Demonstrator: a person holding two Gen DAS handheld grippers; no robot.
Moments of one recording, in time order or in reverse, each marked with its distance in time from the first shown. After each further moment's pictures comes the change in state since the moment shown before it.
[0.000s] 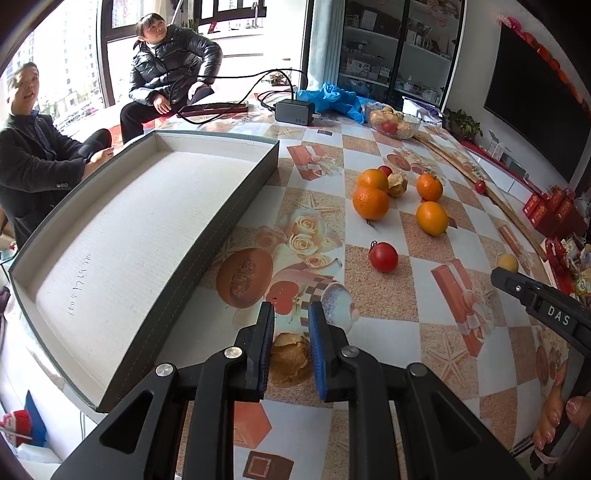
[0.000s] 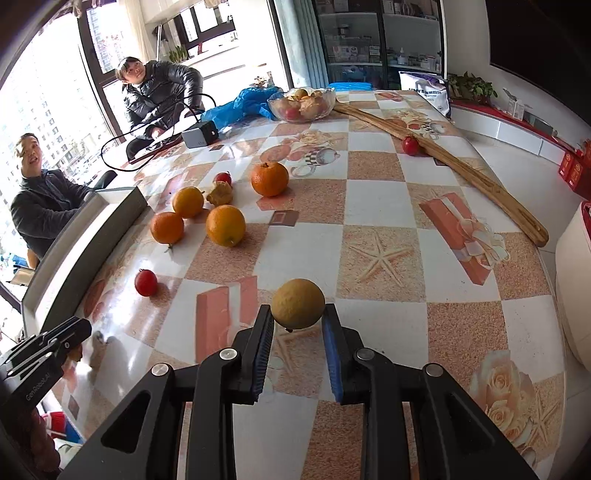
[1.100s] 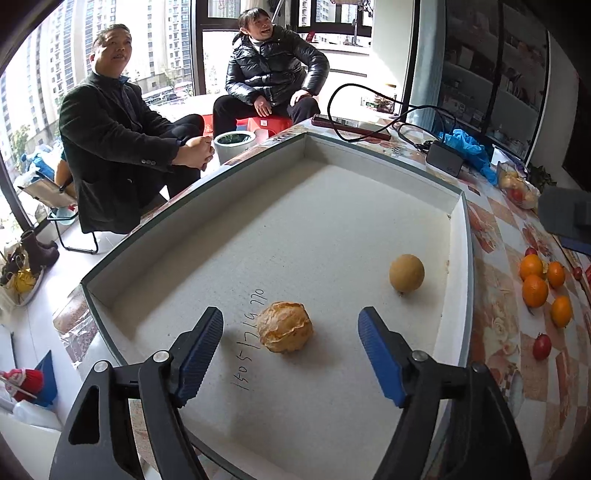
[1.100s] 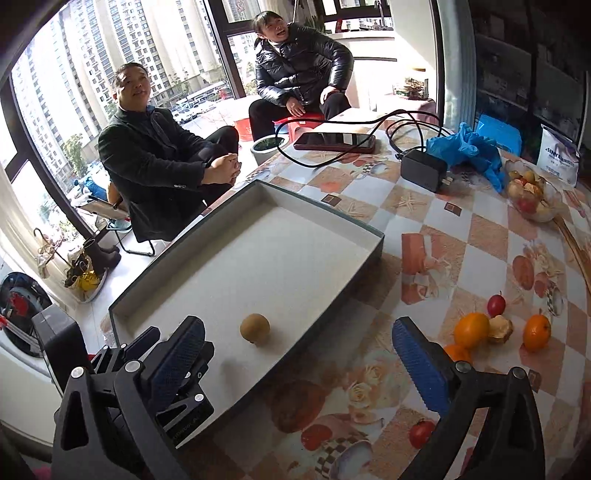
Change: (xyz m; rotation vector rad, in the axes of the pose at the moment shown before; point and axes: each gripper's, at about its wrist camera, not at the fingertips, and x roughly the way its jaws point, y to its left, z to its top) left arm 0.028 0.130 0.017 -0.208 -0.078 0.259; right arm 0.037 0.216 0.085 -0.326 0.064 0.281
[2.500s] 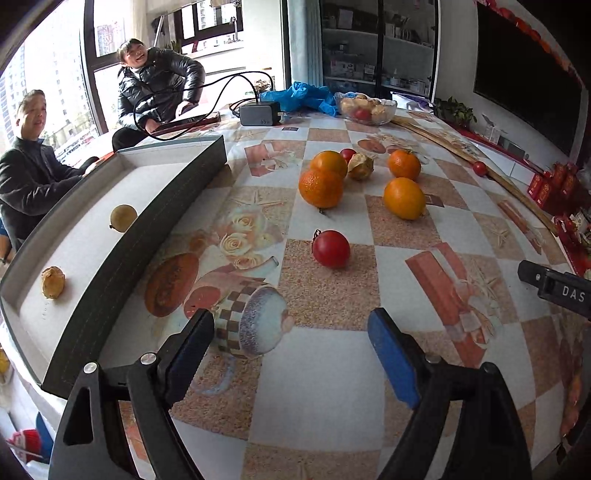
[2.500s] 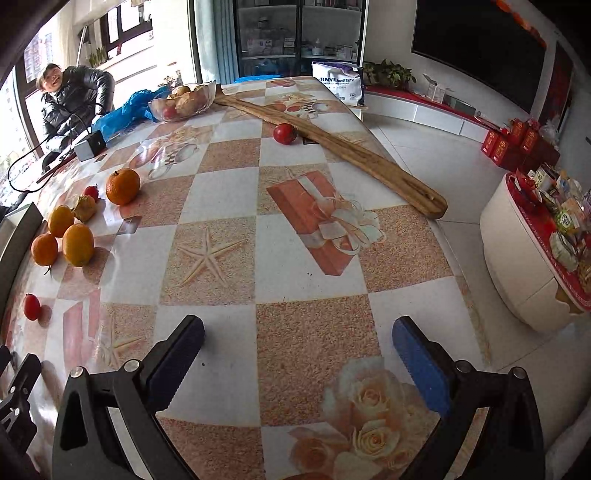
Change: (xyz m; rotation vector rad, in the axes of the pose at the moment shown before) left arm -0.046 -0.175 -0.069 0.298 0.011 -0.212; right arm -0.094 -0.233 -0.183 0.471 -0.003 -0.610
